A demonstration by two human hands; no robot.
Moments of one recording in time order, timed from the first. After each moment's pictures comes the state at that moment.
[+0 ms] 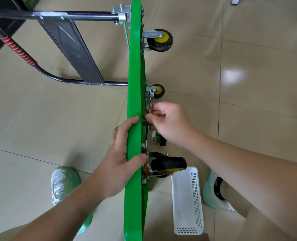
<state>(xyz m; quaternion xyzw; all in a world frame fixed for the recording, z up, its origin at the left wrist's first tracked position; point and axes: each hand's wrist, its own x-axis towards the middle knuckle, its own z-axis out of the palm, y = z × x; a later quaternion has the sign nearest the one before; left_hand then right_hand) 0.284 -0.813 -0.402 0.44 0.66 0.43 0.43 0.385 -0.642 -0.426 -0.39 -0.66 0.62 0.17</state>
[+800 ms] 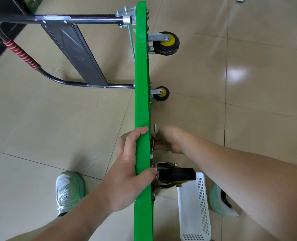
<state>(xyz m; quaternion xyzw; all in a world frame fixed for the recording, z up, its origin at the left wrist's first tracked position) 0.281 -0.807 -0.395 0.44 0.67 0.42 0.43 0.355 -0.623 -0.488 -0.57 -0.38 0.72 -0.07</state>
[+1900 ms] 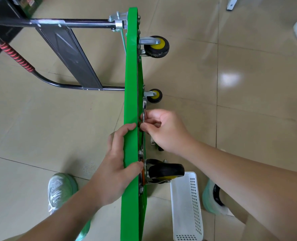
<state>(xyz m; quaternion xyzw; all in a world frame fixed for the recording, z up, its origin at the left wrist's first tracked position) 0.284 -0.809 -0.399 0.43 0.67 0.43 0.43 0.387 -0.644 -0.419 -0.36 -0.69 0.61 0.17</state>
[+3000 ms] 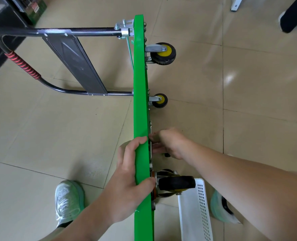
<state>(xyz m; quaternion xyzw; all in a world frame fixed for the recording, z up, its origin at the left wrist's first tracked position) 0.281 -0.806 -0.391 0.43 0.68 0.40 0.44 0.355 -0.619 -0.470 -0.55 -0.42 0.72 -0.01</state>
